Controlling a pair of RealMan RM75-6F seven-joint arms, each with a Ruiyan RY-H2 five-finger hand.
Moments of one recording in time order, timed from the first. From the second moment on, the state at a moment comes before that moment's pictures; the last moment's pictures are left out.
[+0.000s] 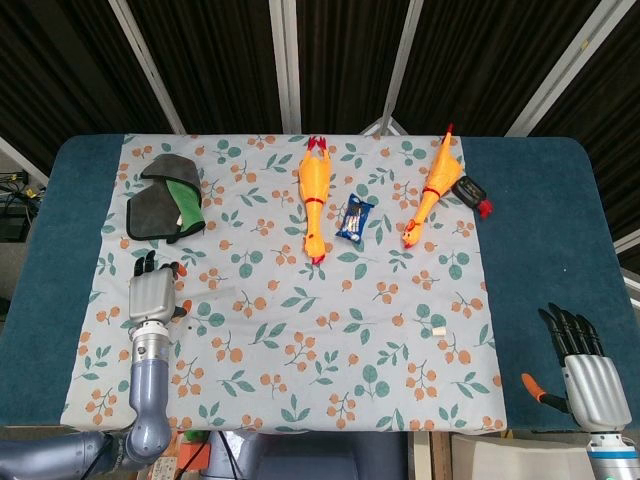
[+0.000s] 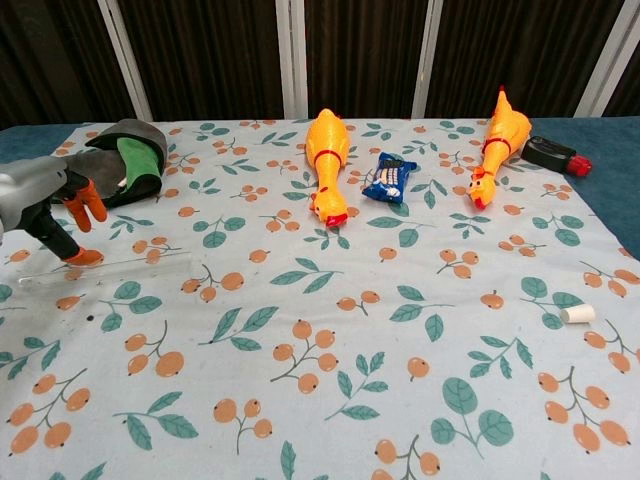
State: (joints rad) left arm -0.57 -1.72 -0.36 -1.70 0.64 1.45 0.90; right arm 0.01 -1.11 0.00 -1.69 -1.59 1.52 0.05
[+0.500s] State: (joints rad) left arm -0.60 -1.78 -0.33 -1.59 0.59 1.45 0.91; right arm 0.01 -1.11 0.00 -1.69 -1.59 1.52 0.05
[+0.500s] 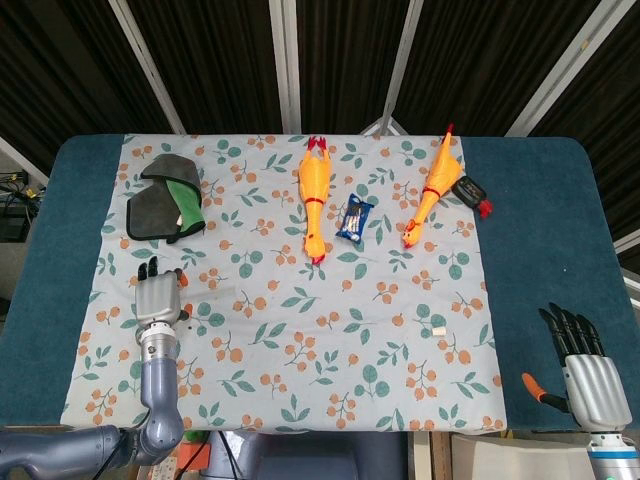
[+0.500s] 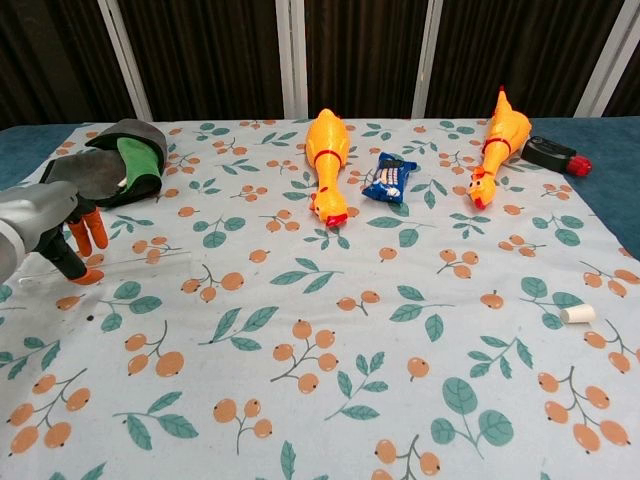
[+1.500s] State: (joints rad) left arm -0.63 -1.84 -0.34 -1.49 0.54 1.41 0.89; right arm 0.01 -1.11 0.00 -1.69 -1.58 1.52 0.06
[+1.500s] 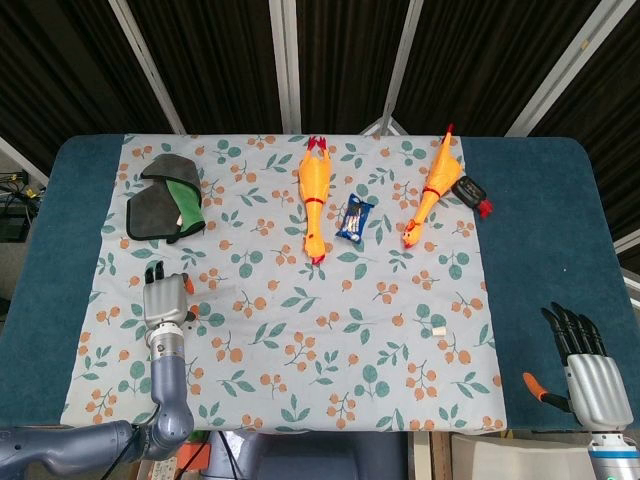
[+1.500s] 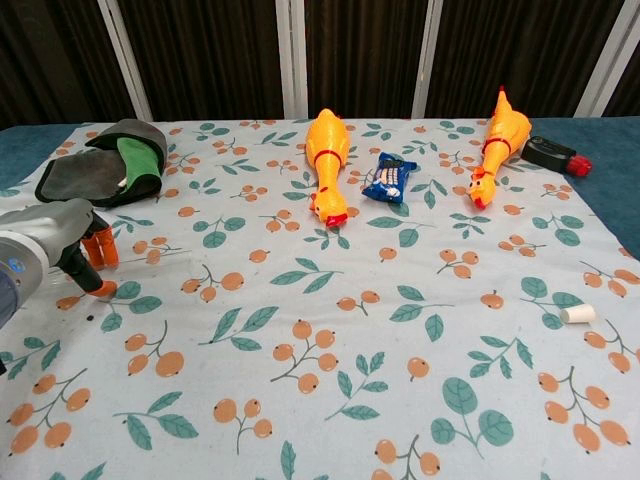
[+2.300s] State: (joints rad) left arm -0.62 -1.80 -0.32 -1.55 0.59 1.40 0.85; right arm 0.01 -1.11 0.00 -1.69 -1.58 1.53 0.06
